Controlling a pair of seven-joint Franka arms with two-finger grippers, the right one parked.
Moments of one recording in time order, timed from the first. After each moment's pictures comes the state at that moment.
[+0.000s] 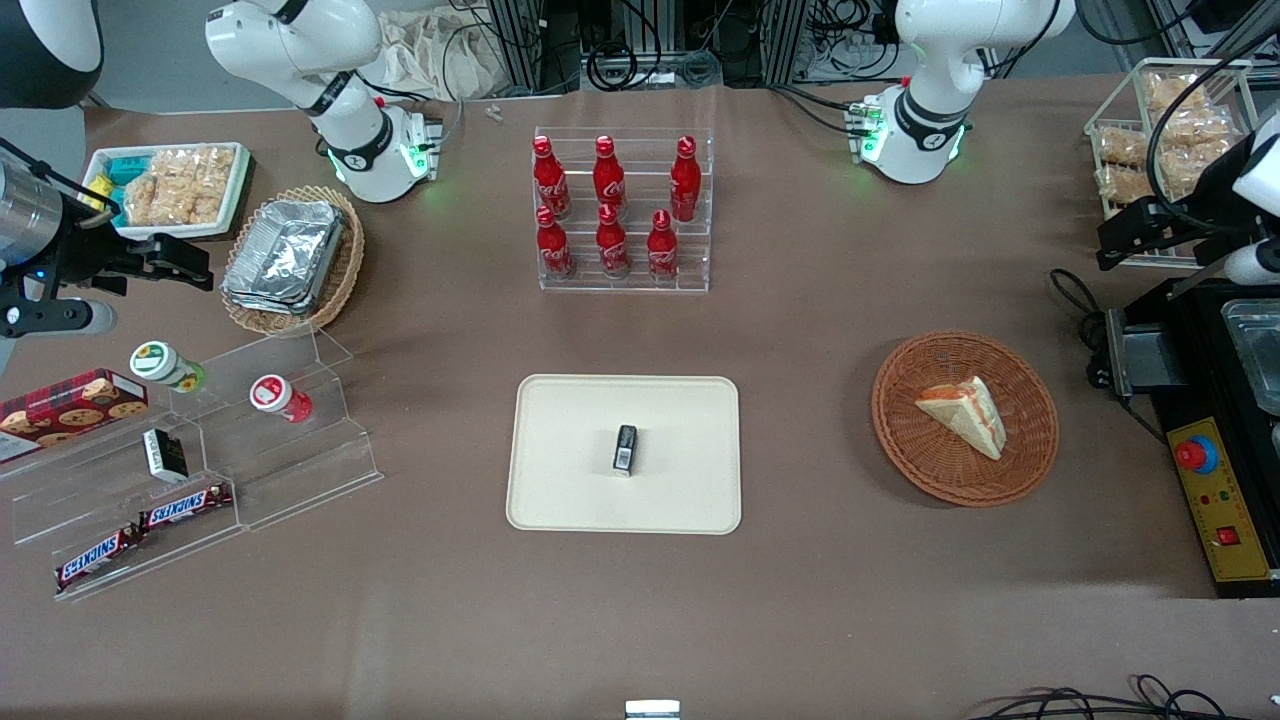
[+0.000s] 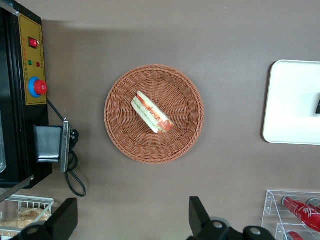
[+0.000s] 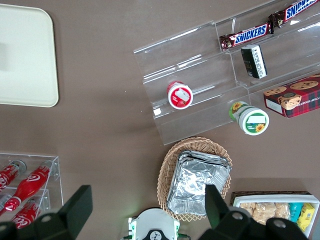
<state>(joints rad) 0.00 -0.07 -0.03 -1.59 -0.01 1.56 -0.05</state>
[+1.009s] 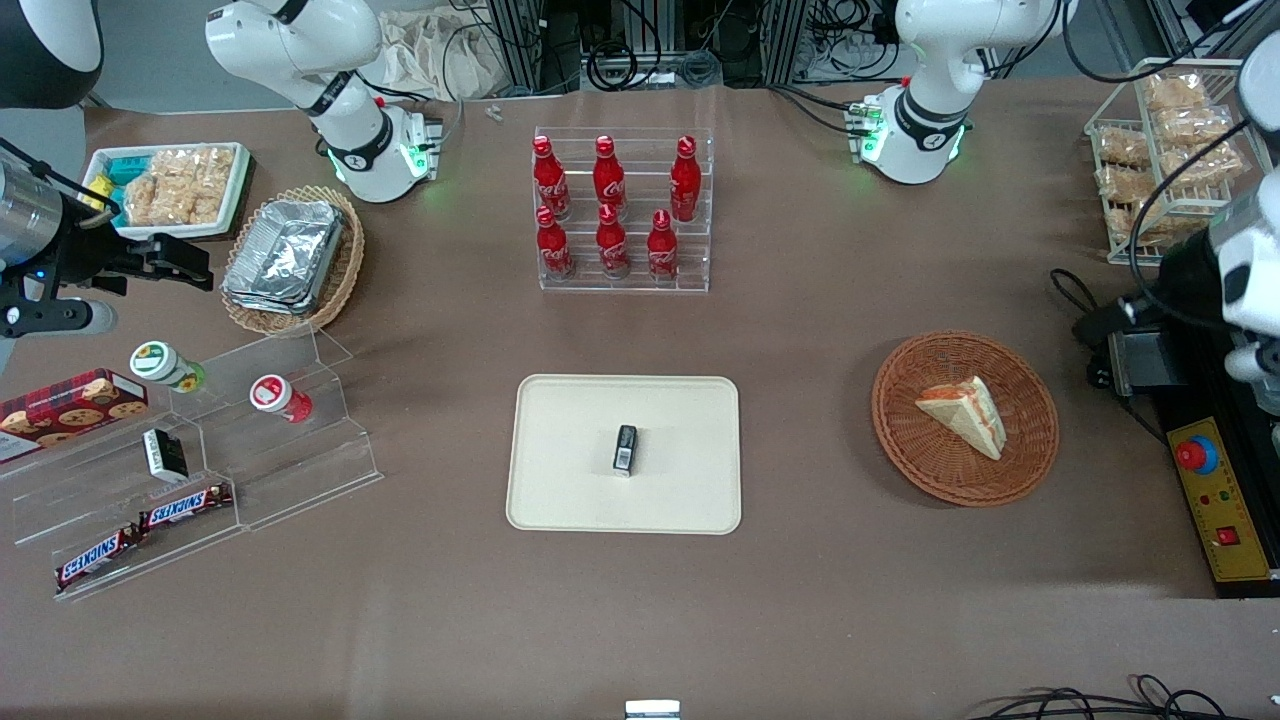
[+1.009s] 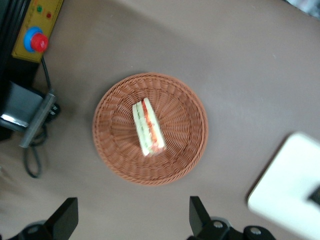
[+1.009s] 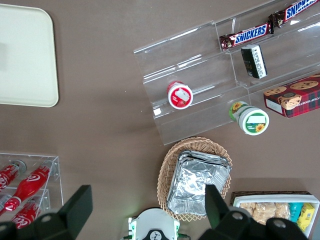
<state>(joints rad) 0.00 0.06 -0.01 -1.69 -0.01 1.77 -0.54</state>
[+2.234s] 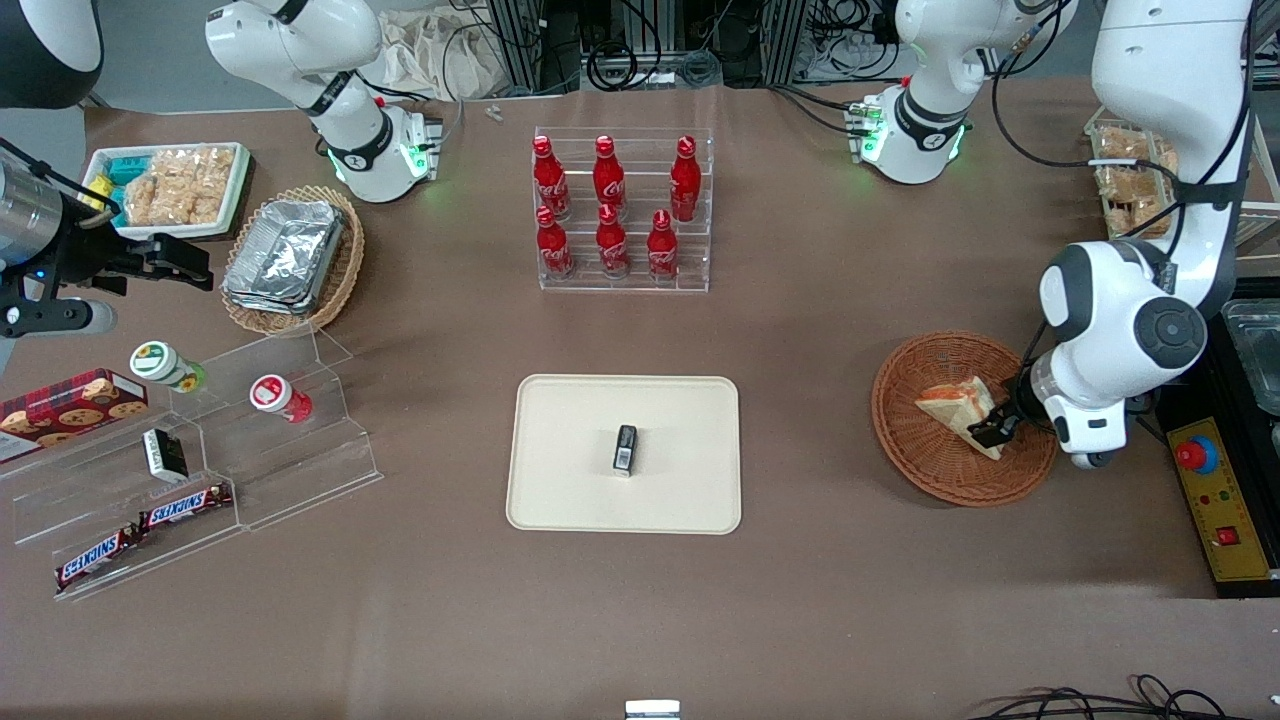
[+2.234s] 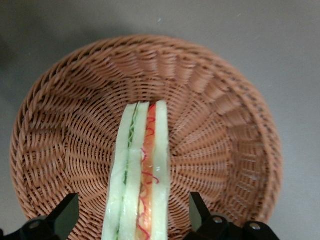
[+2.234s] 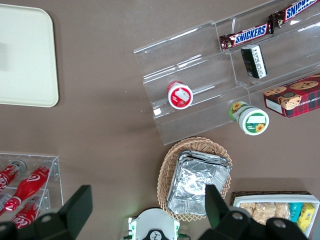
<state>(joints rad) 0.00 0.32 0.00 -2.07 -0.01 2.35 -0.86</state>
